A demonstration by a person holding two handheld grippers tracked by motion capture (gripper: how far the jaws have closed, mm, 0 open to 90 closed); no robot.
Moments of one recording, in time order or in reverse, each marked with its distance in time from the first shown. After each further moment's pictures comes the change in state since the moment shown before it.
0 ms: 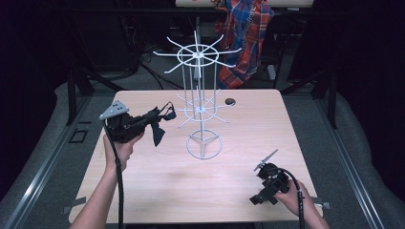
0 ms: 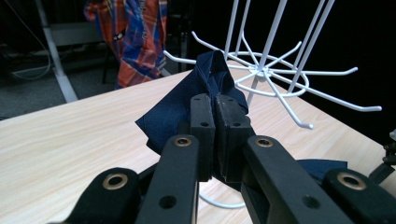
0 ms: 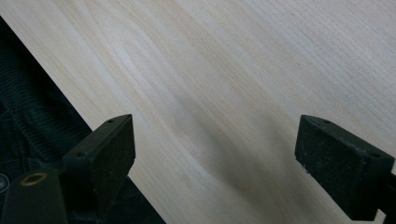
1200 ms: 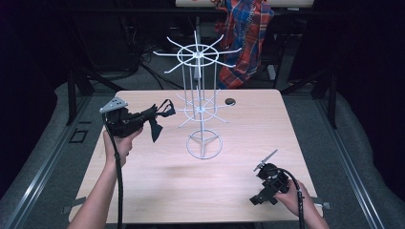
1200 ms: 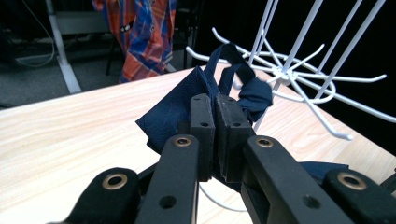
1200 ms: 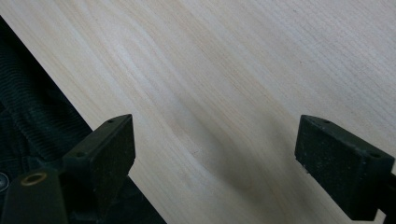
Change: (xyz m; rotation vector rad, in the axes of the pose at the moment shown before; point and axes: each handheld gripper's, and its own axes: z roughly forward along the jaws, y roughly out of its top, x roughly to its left) left arm 0.019 -0.001 0.014 0.050 0.010 -0.052; right arm -0.001 0.000 0.001 0.016 -0.002 -0.008
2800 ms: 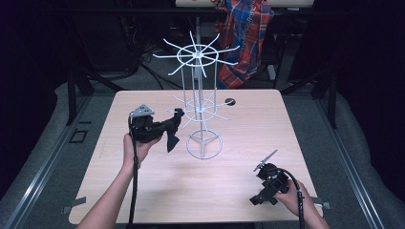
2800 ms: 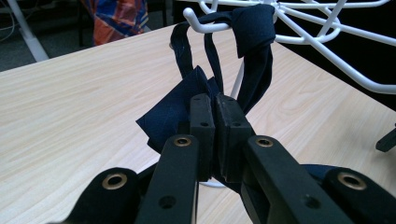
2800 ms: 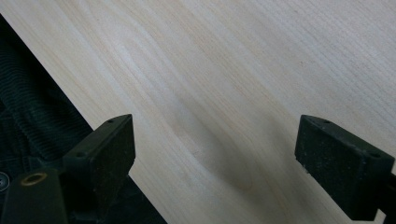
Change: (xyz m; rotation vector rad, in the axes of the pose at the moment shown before) left arm -0.026 -0.018 0.046 0.150 -0.068 0.075; right arm 0.000 0.000 0.000 -0.003 0.002 0.001
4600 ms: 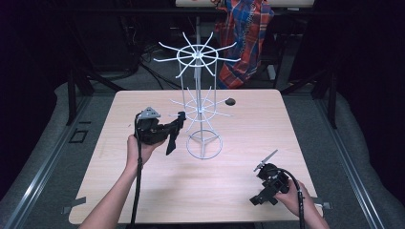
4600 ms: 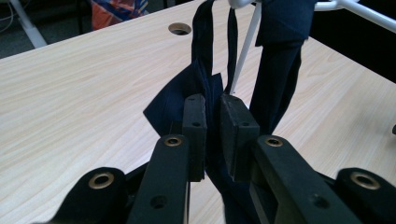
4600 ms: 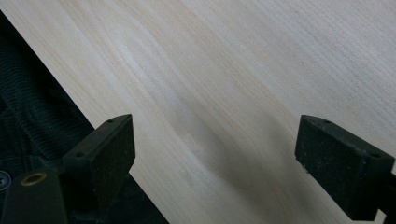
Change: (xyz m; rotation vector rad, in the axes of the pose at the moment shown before) left arm -0.003 -0.004 0.012 0.064 0.017 0.019; right arm 0.001 0.000 -0.001 0.001 0.003 -0.006
